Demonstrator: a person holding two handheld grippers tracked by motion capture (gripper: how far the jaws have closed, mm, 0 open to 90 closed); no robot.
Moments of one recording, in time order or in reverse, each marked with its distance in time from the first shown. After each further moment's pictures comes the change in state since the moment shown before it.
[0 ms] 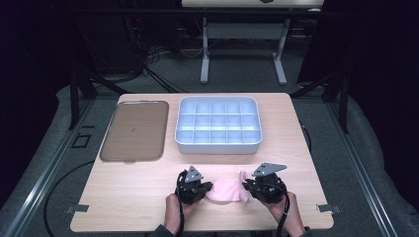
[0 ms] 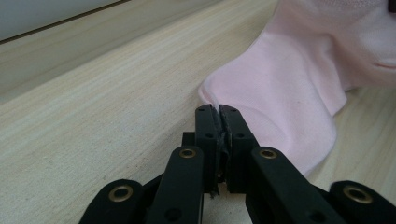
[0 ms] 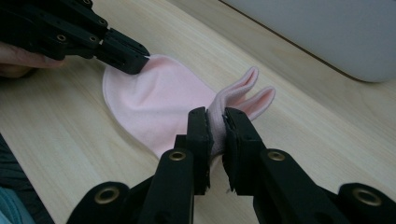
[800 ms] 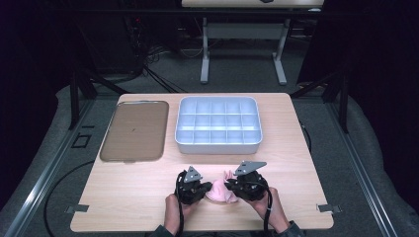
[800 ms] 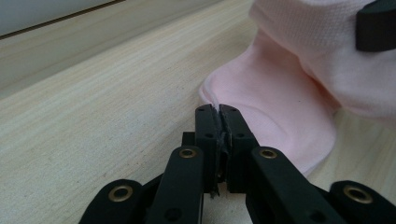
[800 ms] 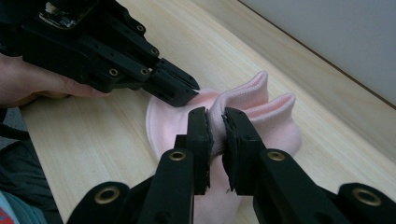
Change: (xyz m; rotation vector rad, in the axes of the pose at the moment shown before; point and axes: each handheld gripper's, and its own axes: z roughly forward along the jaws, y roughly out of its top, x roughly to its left) left arm 0.002 -0.002 0.000 -0.007 -0.007 -0.005; right arm 0.023 0.024 0.031 -0.010 0.116 -0.076
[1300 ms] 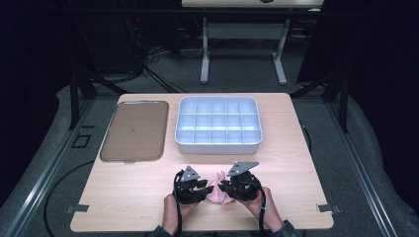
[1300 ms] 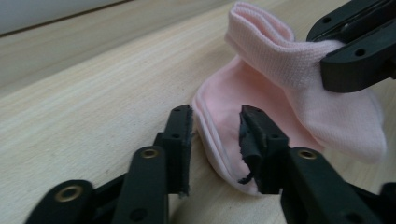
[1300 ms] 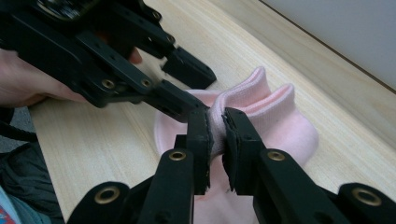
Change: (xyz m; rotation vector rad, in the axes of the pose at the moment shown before) left arm 0.004 0.000 -0.009 -0.032 -0.020 -0.037; right arm 0.005 0.004 0.015 0.007 0.047 -0.013
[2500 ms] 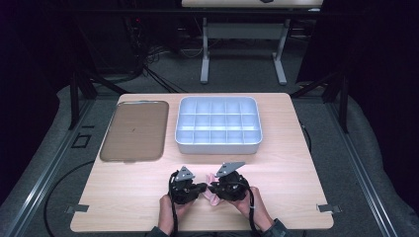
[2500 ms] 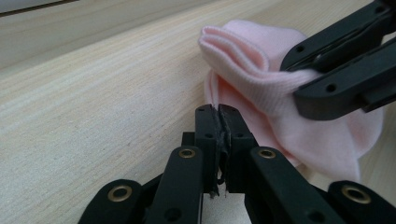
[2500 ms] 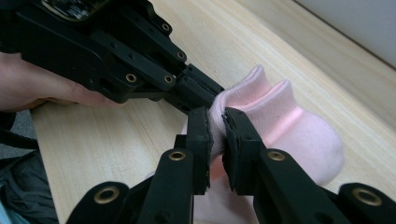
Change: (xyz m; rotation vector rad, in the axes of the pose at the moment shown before) left arm 0.010 -0.008 -0.002 0.034 -0.016 -0.032; right arm 0.012 0.011 0.028 0.030 0.043 -0.019
